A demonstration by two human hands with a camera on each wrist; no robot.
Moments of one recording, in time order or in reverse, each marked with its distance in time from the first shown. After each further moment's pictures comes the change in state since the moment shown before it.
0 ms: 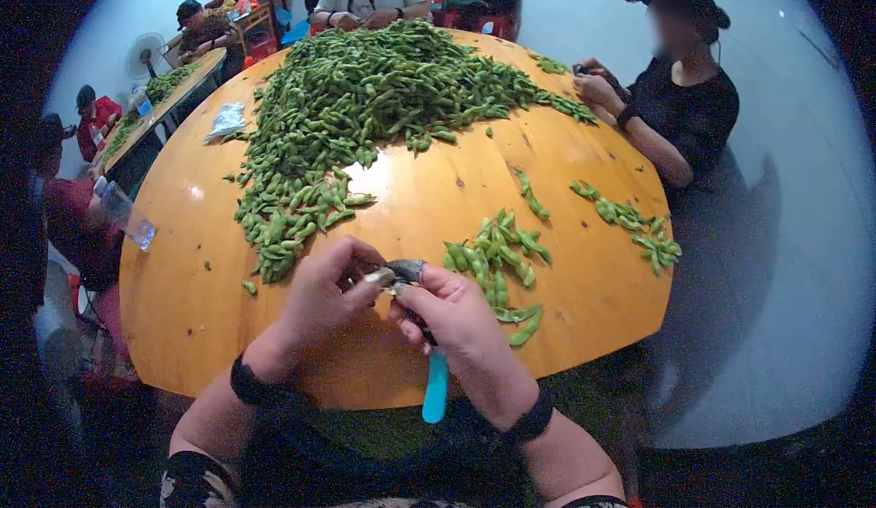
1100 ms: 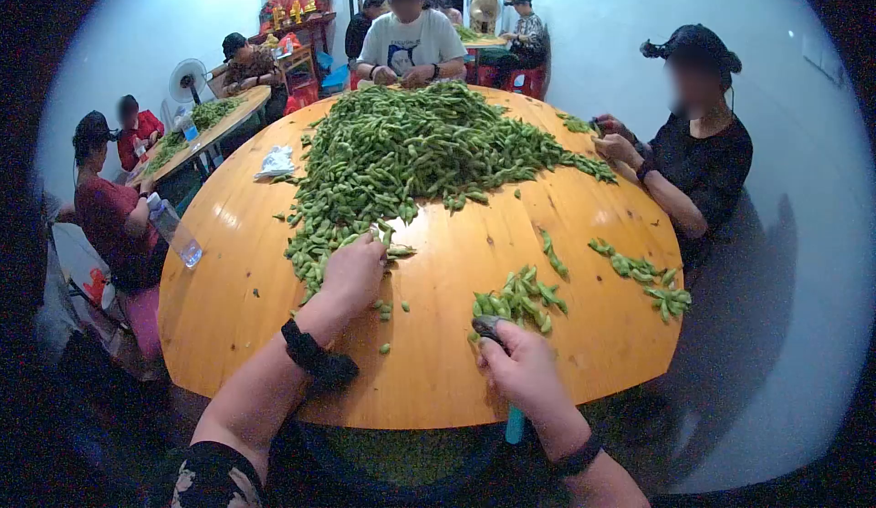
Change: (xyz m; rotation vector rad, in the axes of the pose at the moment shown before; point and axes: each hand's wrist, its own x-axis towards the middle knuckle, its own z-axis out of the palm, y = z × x) left_hand 0.057 -0.036 -0.036 1.064 0.156 0.075; right_hand -0.031 -0.009 -0.031 -0.542 0.228 -0.188
